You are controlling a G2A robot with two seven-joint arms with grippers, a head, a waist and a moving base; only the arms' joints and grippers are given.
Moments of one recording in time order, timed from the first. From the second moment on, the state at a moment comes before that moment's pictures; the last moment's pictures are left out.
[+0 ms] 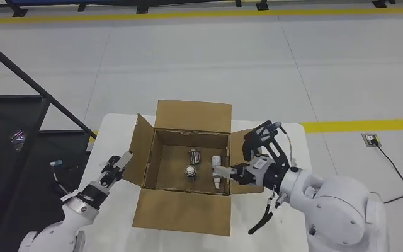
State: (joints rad) left arm 1.47 -1.17 -1.73 -2.02 0.14 -0.08 -0.49; right arm -1.01 -1.44 1.48 -2.15 -0.72 -0.03 1.27
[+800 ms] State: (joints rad) left arm 1.32 -1.17 -1.50 -1.86 0.28 -0.02 -0.54; right arm -0.74 -1.37 1.62 -1.44 -0.26 -0.05 1.54
